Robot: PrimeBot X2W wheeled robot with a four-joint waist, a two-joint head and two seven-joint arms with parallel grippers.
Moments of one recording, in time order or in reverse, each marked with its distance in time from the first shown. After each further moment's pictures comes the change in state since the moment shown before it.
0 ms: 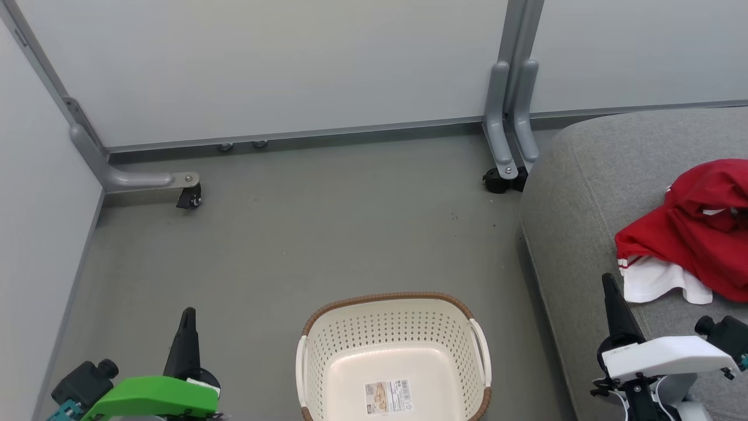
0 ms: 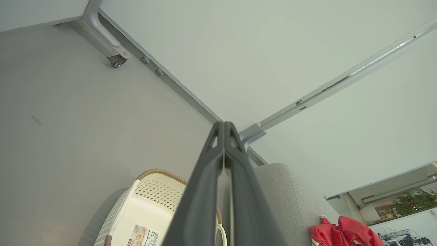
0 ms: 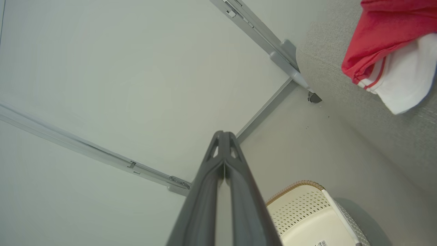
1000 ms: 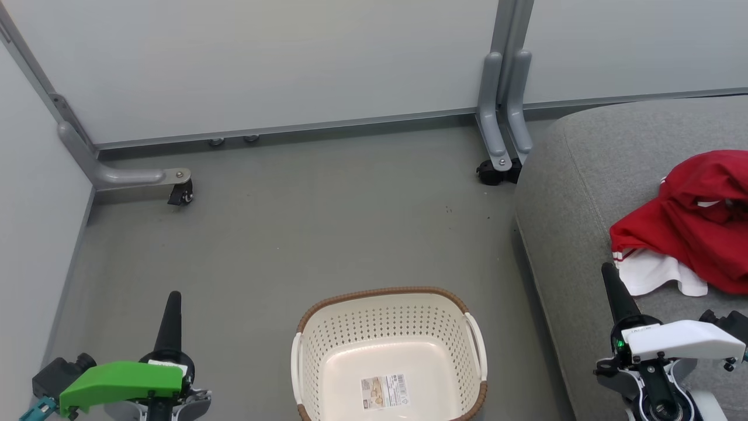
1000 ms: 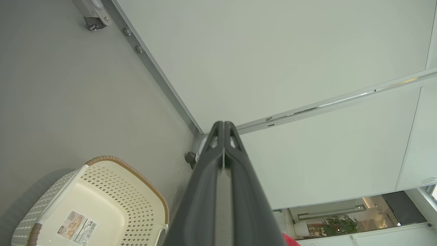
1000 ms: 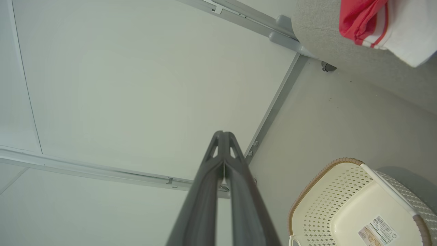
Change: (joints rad) left arm -0.048 0.002 0.059 0.008 -0.308 -0.024 0.081; right arm -0.054 -0.003 -0.029 0.039 0.309 0.000 0.081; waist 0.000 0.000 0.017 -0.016
